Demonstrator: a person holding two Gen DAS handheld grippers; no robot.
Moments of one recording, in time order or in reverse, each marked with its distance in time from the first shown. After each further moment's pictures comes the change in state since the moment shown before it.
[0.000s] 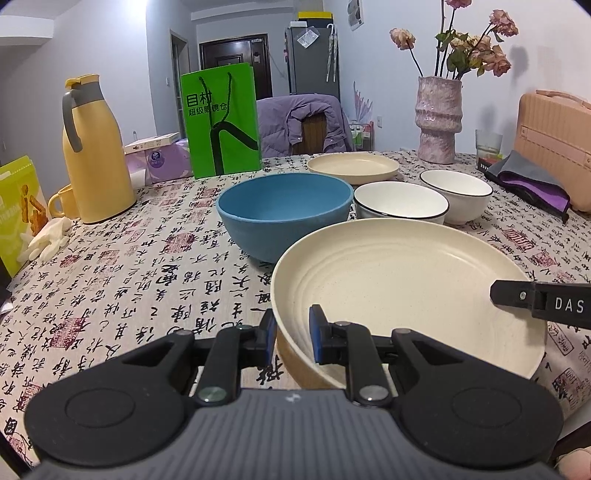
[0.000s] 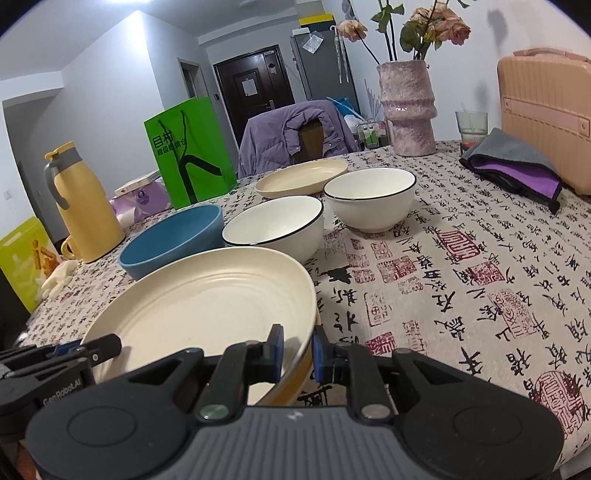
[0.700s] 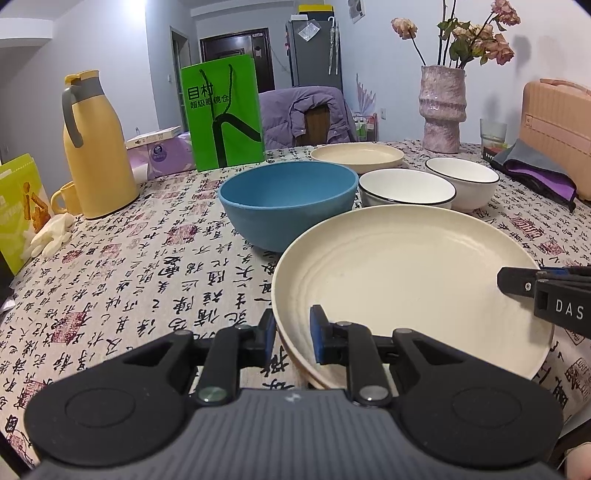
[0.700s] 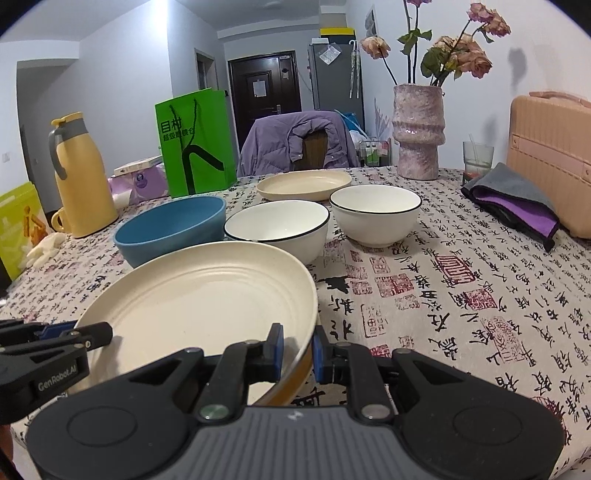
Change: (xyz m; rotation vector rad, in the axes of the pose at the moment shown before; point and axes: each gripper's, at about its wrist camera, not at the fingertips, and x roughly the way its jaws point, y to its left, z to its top) left arm 0.008 -0.001 -0.005 0.014 0.022 0.018; right arm 0.001 0.017 -0.006 -0.132 -0.024 -0.064
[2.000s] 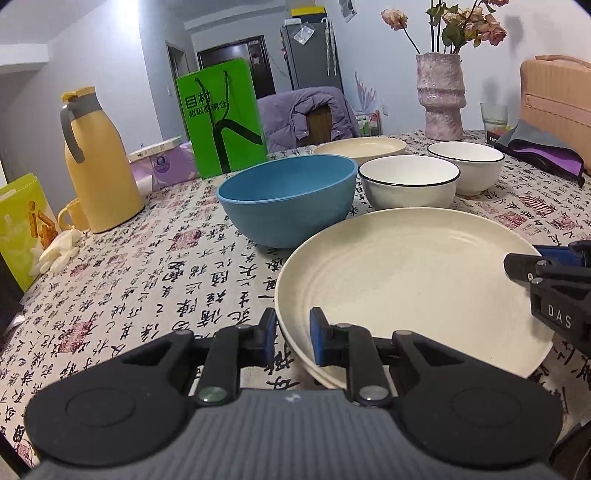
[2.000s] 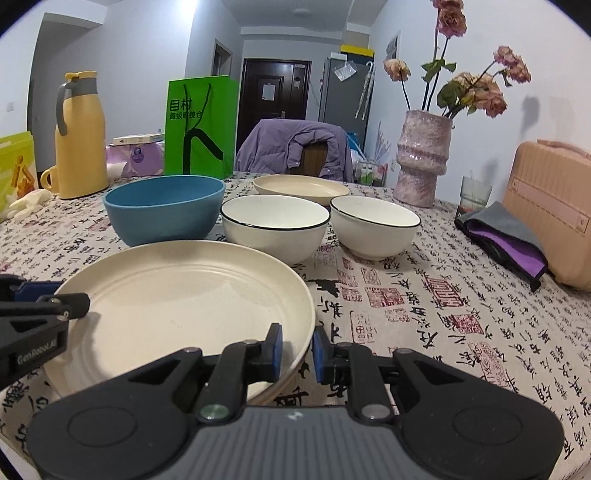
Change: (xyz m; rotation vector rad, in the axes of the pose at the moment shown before) left arm 0.008 -0.012 -0.013 0.076 -0.032 0.062; right arm 0.011 0.018 -0.017 -0.169 -0.046 -0.096
